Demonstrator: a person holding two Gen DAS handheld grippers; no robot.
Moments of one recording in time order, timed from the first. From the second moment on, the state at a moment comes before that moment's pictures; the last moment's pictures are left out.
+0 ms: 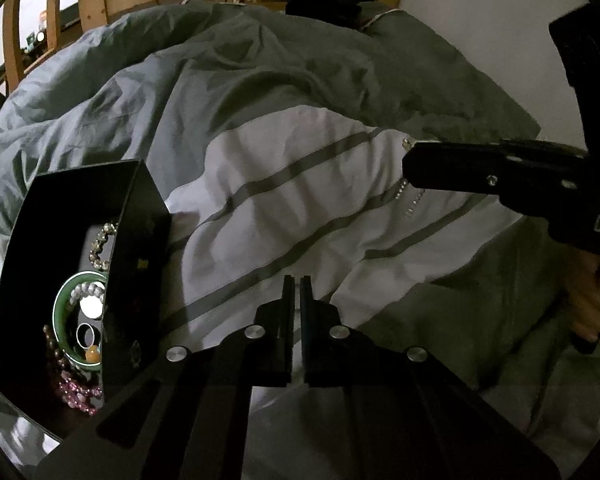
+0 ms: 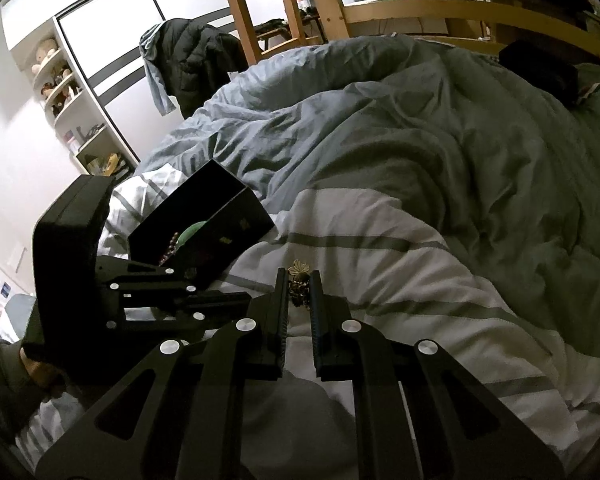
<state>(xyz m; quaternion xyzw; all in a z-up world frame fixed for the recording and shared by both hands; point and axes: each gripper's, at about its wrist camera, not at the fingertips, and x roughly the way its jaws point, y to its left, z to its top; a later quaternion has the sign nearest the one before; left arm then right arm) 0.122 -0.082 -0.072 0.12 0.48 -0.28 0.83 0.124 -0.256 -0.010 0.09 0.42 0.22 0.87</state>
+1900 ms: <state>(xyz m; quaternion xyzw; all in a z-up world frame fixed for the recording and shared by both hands) 0.120 0.039 0.036 0.00 0.41 -0.20 0.89 0.140 -0.180 0.036 0.05 0.41 0.26 0.87</state>
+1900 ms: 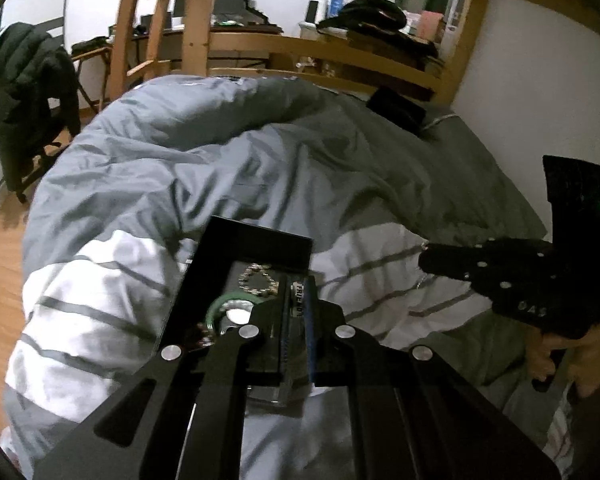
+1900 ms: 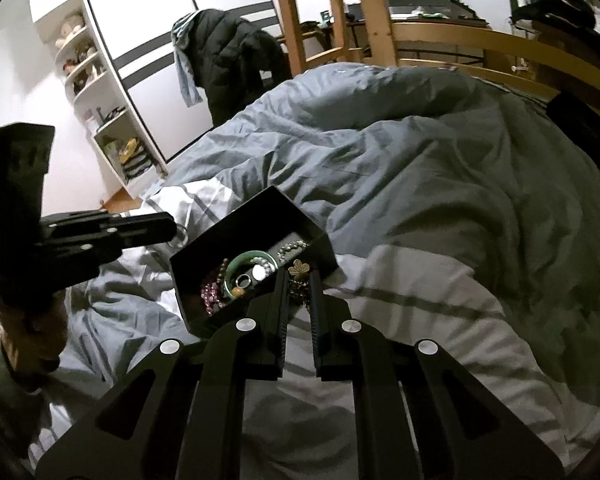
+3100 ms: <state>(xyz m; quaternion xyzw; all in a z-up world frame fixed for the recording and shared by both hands) 0.163 0.093 0.009 -0.06 0.44 -0.14 0.88 0.186 -0.082 -0.007 -0.04 0.42 0.30 0.85</state>
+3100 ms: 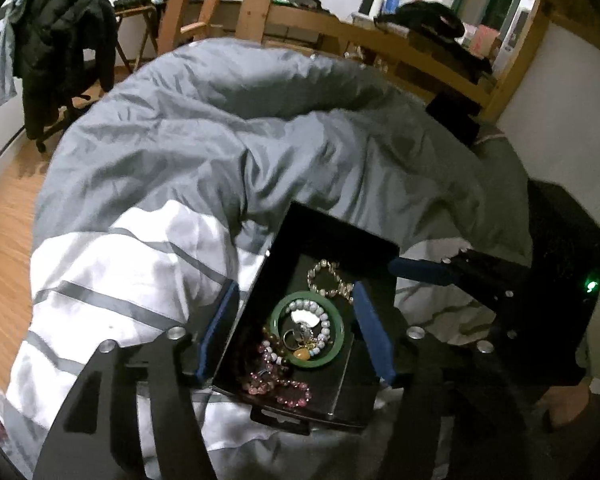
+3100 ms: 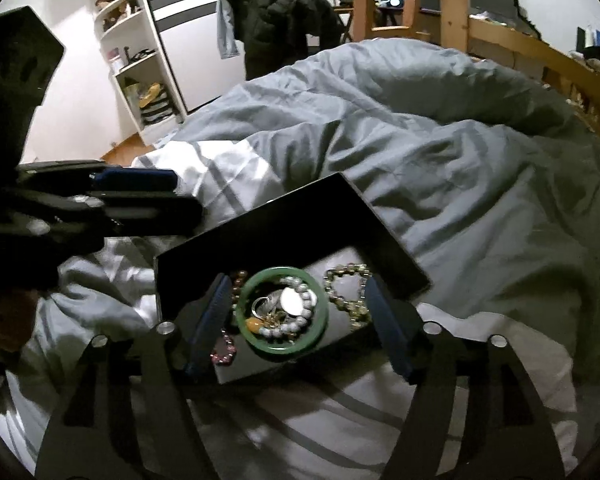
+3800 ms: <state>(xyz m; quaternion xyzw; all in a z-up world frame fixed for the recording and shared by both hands) 0.050 0.107 0.124 0.02 0.36 -0.04 0.93 0.092 -0.095 0.092 -0.01 0.44 0.20 0.88</state>
